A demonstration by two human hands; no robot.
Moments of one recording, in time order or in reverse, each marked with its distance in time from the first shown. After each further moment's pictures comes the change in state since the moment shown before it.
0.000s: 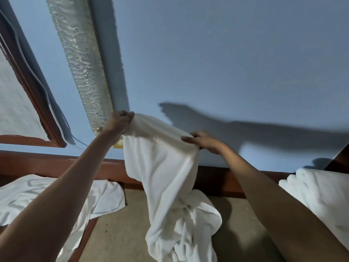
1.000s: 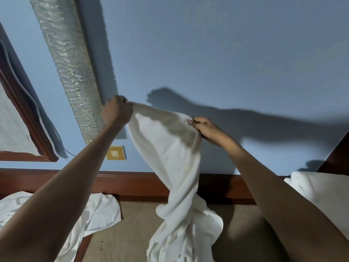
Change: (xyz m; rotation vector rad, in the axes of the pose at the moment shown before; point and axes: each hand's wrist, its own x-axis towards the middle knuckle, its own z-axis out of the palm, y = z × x) left_hand 0.015 0.080 0.022 0.699 0.315 0.285; right_hand 0.008 -0.033 -0.040 0.233 0.223 -0.164
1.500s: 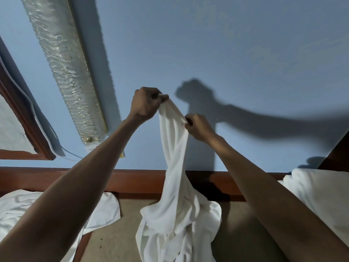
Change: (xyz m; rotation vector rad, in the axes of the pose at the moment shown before) left_hand -0.023 0.062 0.025 -0.383 -0.223 0.350; right_hand 0.005 -0.006 0.019 -0.676 0.182 -0.225
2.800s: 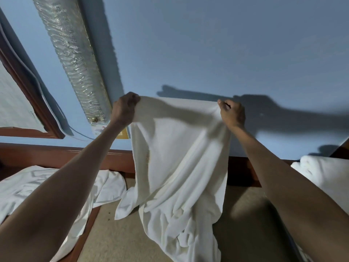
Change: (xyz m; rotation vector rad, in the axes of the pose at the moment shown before) left_hand -0.057 -0.098 -0.016 0.089 0.081 -0.238; right_hand -0.018 0.093 -0.009 0.105 0.389 0.387
